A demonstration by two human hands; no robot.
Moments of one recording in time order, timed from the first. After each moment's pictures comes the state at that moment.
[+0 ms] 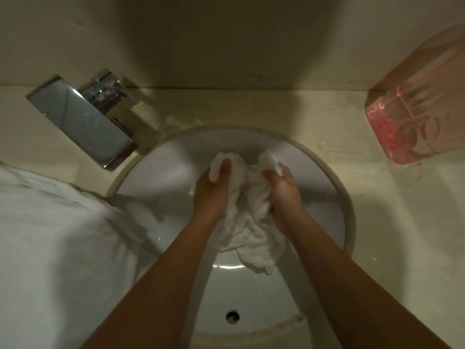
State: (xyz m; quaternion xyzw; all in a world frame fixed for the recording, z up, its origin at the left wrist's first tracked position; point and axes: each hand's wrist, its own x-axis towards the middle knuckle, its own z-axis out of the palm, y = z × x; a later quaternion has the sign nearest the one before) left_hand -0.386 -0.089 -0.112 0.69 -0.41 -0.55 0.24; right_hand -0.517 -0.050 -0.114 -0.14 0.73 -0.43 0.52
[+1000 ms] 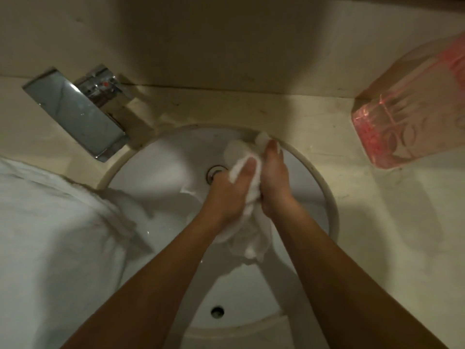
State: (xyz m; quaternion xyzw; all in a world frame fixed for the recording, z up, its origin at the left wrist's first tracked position) left_hand -0.413 -0.069 -0.073 0.58 -0.46 -0.62 0.26; right_hand -0.509 -0.074 -0.066 -0.14 0.74 -0.43 0.49
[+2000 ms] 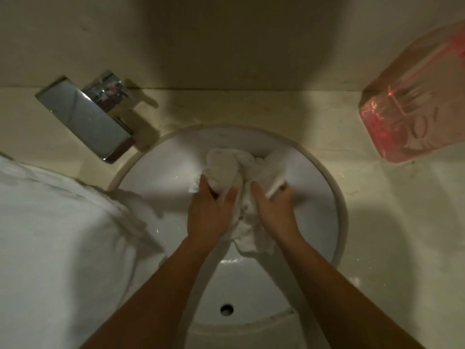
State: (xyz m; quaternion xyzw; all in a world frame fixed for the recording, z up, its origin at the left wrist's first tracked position) left_hand -0.371 -0.046 -0.133 0.69 -0.55 -0.46 0.12; right_hand -0.512 -0.009 -0.127 -0.19 0.81 -0.30 0.47
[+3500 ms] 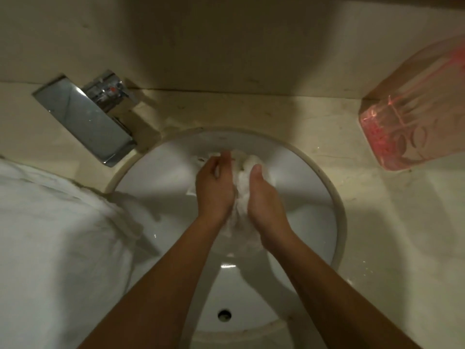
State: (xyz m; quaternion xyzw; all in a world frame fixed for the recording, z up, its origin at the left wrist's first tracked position) left_hand -0.408 -0.087 -0.092 0.68 -0.40 -0.50 0.35; right_hand -0.486 -0.041 -0.056 -0.24 0.76 -0.30 0.52
